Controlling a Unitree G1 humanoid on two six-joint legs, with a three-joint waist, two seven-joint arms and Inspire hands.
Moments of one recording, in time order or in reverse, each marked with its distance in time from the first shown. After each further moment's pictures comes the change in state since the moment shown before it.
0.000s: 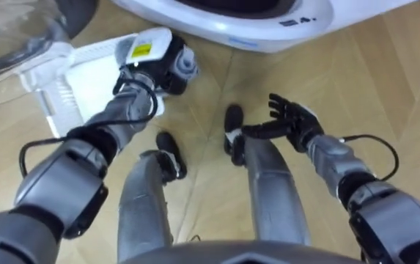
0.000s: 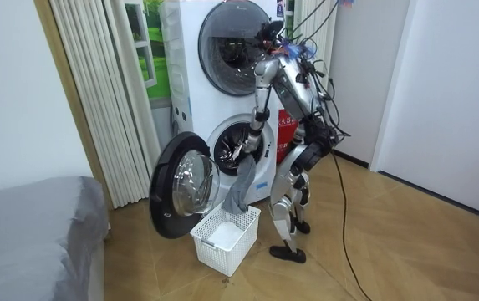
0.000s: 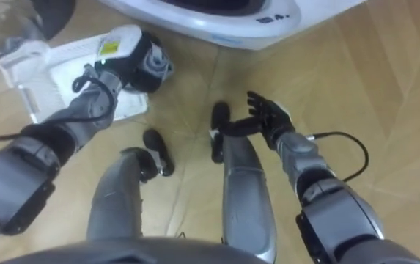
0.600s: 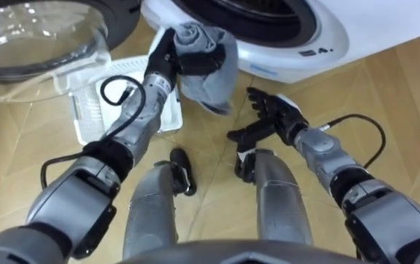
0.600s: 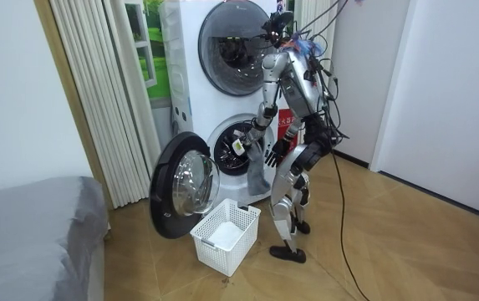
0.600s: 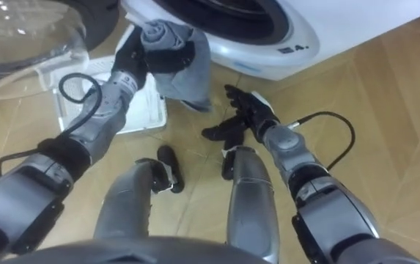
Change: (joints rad) left arm 0.106 -0.065 -0.006 -0.178 -1.018 -0.027 -0.506; right arm 0.004 0.020 0.035 -0.058 -0.150 -0.030 0.031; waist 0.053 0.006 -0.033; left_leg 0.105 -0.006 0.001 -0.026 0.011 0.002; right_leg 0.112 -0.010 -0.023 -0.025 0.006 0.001
